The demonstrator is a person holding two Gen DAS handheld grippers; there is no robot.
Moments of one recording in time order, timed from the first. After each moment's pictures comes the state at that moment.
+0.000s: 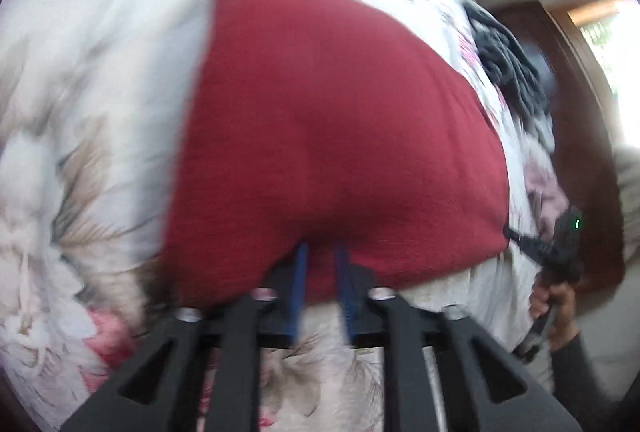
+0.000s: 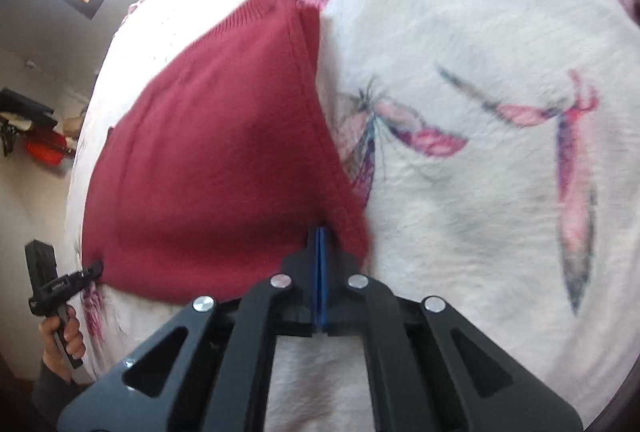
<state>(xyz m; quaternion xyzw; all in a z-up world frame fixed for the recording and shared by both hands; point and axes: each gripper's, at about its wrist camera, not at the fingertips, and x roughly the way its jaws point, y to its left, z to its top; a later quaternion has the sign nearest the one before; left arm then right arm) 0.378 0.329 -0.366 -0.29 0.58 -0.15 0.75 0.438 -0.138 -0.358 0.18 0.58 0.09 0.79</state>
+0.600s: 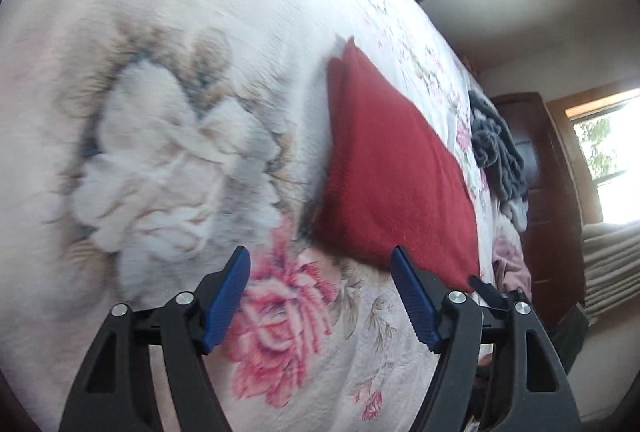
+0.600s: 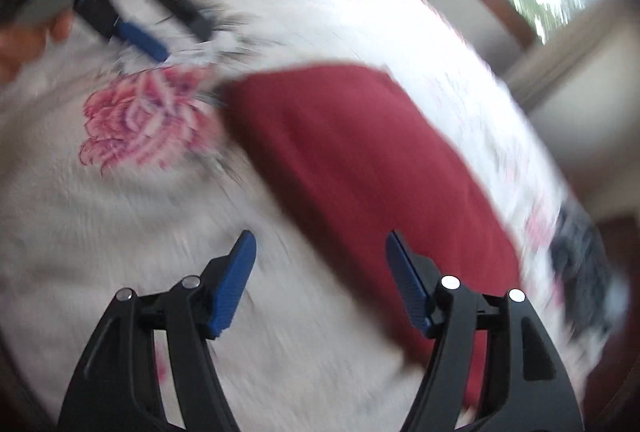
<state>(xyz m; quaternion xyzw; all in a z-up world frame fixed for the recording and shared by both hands) 0.285 0.436 -0.330 -0.39 0.50 -0.08 0.77 0.264 0.255 -0.327 -0.43 0.32 0.29 0.79</state>
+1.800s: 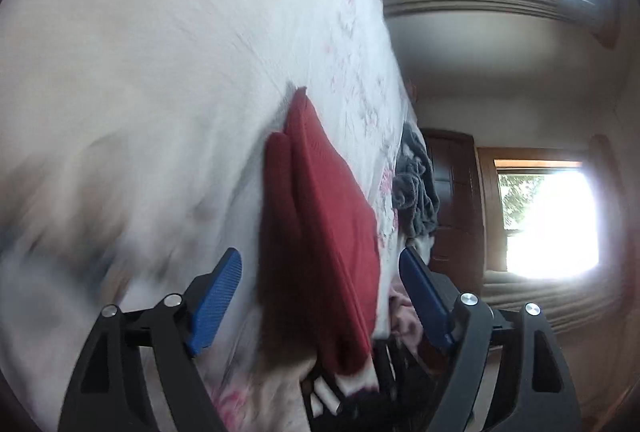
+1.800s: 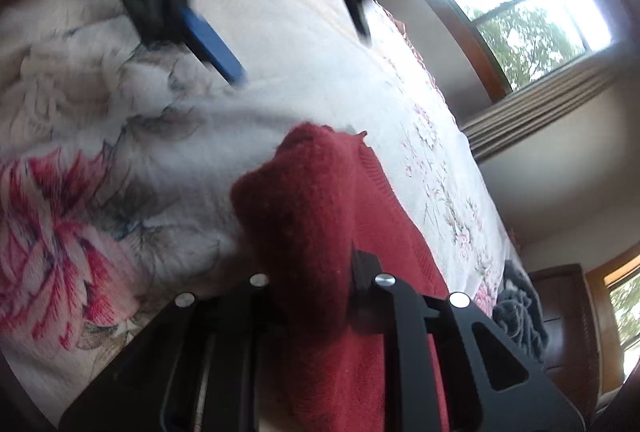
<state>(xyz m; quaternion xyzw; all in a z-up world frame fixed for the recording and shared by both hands) 0.451 0.478 -0.370 -0.55 0.48 -0.21 0.65 0.350 0.337 -0.342 -0.48 0.27 0.21 0.81</state>
